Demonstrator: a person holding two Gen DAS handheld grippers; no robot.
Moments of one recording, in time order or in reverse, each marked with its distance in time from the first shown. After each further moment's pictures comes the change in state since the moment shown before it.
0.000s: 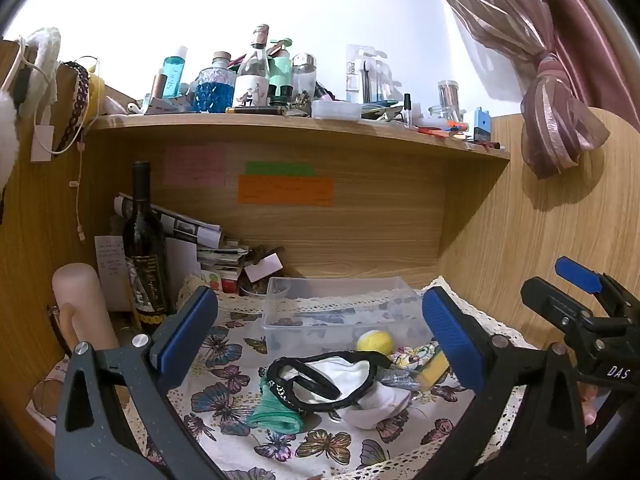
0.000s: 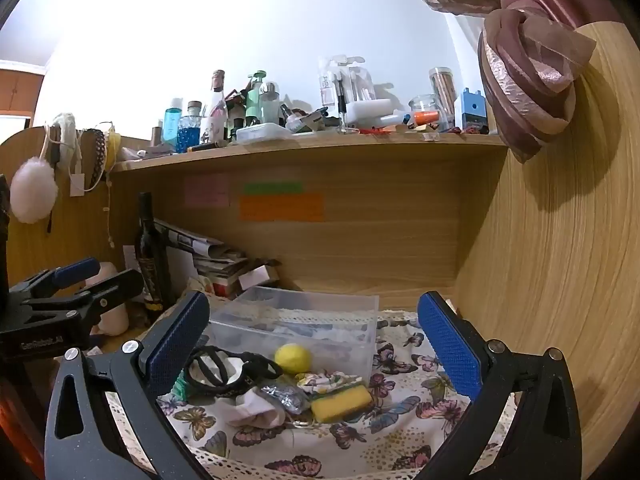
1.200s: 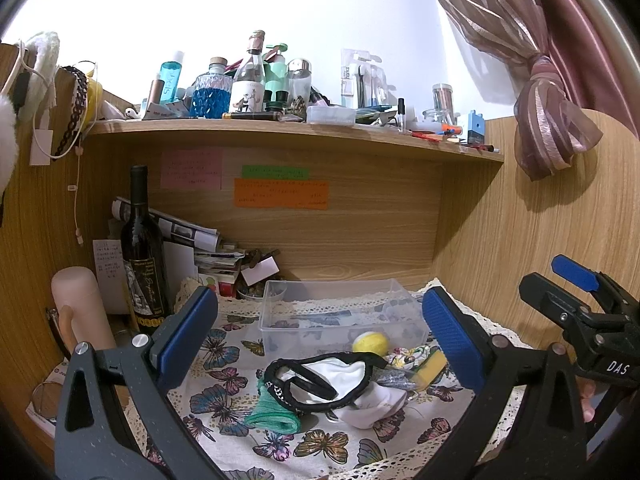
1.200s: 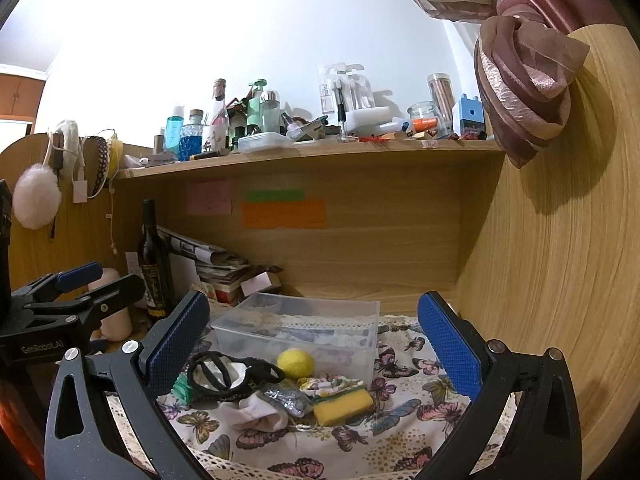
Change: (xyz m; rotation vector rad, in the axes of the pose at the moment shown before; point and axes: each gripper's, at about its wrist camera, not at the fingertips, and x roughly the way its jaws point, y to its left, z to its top) left arm -0.004 -0.006 0.001 0.004 -0.004 -0.004; right arm -0.006 0.002 0.003 0.010 -0.018 0.003
